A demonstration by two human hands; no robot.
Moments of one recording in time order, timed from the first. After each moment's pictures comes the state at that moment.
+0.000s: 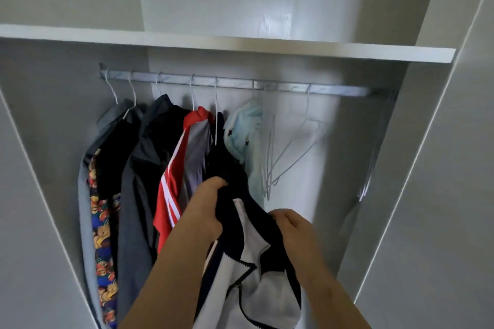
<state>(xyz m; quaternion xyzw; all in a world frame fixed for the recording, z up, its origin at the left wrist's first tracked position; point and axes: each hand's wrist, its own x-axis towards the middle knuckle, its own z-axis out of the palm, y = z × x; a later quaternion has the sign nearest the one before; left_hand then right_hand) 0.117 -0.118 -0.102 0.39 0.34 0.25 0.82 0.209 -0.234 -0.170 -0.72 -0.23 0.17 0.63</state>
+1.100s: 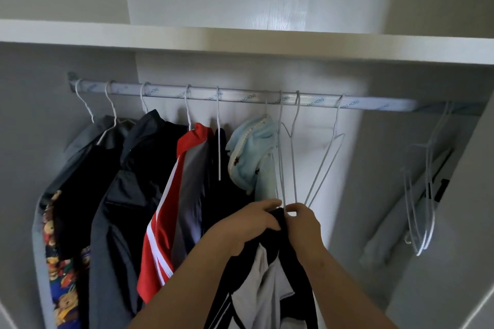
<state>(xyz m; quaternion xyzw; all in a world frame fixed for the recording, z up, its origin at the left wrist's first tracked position) 0.252 -0.008 -0.122 0.75 0.22 0.05 0.62 0.339 -0.089 -0.160 -0.82 -0.22 0.11 0.51</state>
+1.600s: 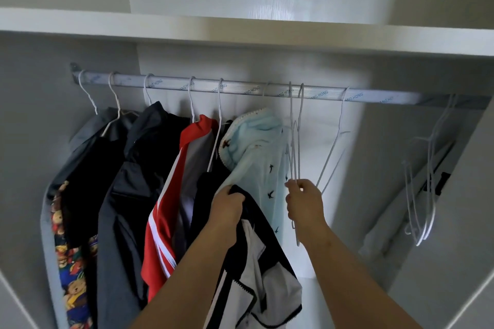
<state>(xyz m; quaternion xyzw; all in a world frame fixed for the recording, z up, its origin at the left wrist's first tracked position) 0.242 0.014 -0.138 0.55 0.38 0.27 0.69 0.330 -0.077 -0.133 -0.70 -0.14 0.14 0.69</state>
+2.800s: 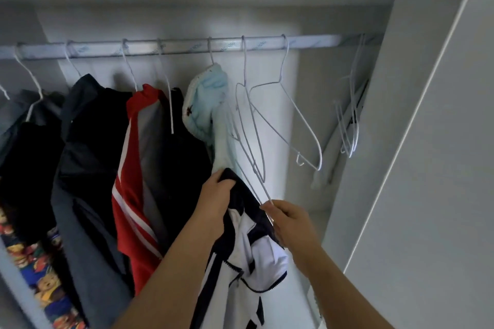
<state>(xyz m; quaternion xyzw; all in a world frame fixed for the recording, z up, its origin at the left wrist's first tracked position) 0.202 -0.032 -0.171 0.61 0.31 0.17 0.71 0.235 -0.172 -0.211 -0.71 -0.13 0.17 0.67</state>
